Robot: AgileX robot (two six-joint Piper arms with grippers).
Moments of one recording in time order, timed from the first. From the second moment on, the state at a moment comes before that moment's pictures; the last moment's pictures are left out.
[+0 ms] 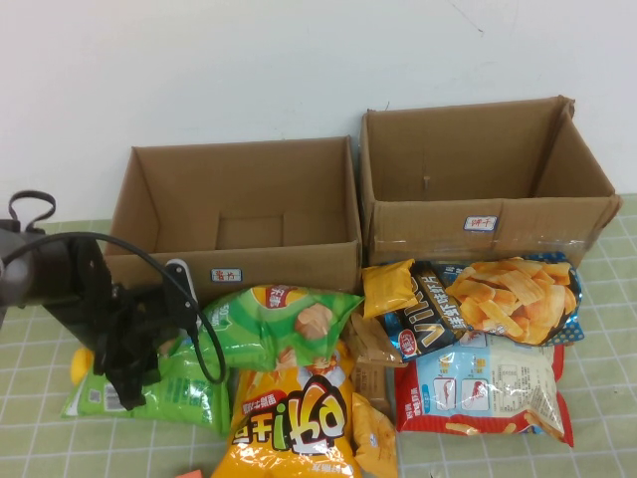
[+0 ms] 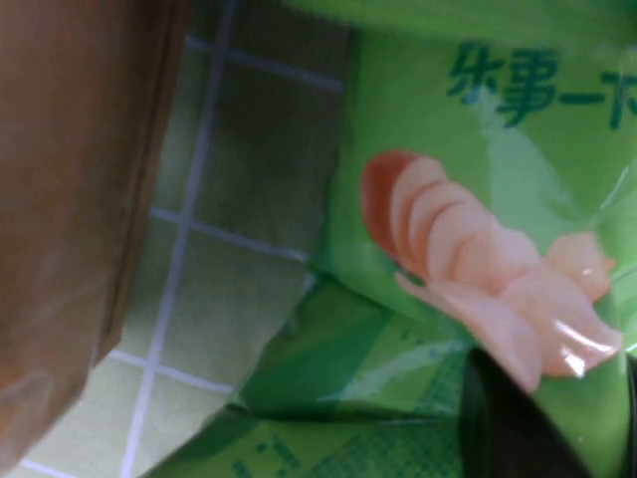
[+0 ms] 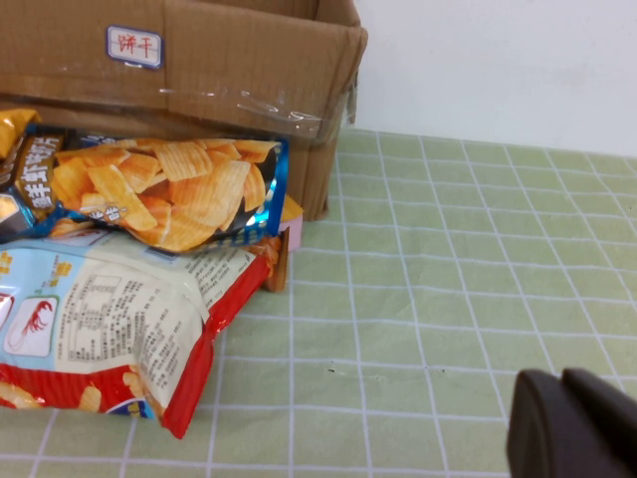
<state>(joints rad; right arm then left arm) 0.01 -0.01 0.02 -0.11 0.42 -0.03 -0.08 2.06 -1.15 -0.19 0.53 1.24</state>
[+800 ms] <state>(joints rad) 0.01 -0.01 0.02 -0.11 0.42 -0.03 -0.08 1.49 -1.14 -0.31 0.64 1.24</state>
